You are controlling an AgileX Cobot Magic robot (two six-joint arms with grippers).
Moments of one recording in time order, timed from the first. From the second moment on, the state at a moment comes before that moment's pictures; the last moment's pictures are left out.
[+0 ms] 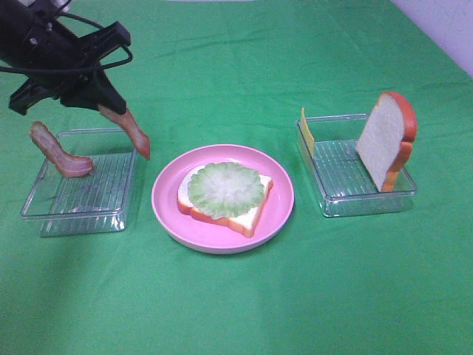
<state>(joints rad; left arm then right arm) -0.20 1.79 -1.31 -0.64 0.75 0.00 0.61 -0.01 -0.51 0.16 1.08 -0.20</state>
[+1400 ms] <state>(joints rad) -0.31 2.15 -1.31 -1.27 0.74 0.66 0.61 -0.01 -0.51 0.16 1.08 -0.20</state>
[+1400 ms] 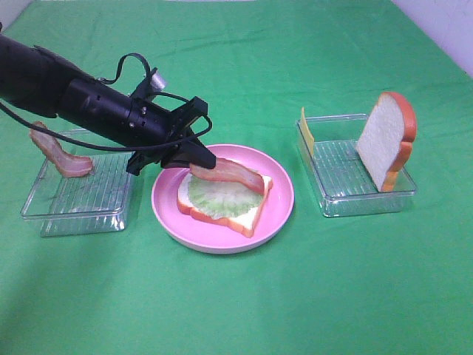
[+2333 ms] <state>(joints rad) -0.31 2.08 -1.33 -1.02 0.69 0.48 0.61 -0.01 -0.51 0.16 1.08 -0.20</state>
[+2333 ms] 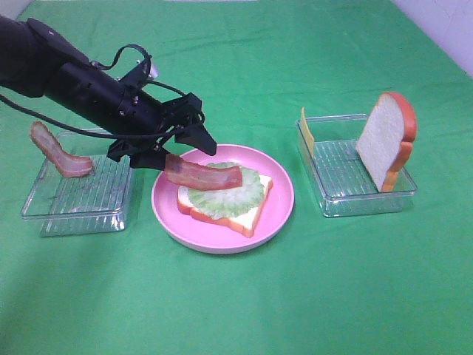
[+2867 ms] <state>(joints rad) -0.31 1.92 -1.37 -0.46 0.68 0.03 0.61 -0.01 -0.51 0.16 1.08 -0.20</state>
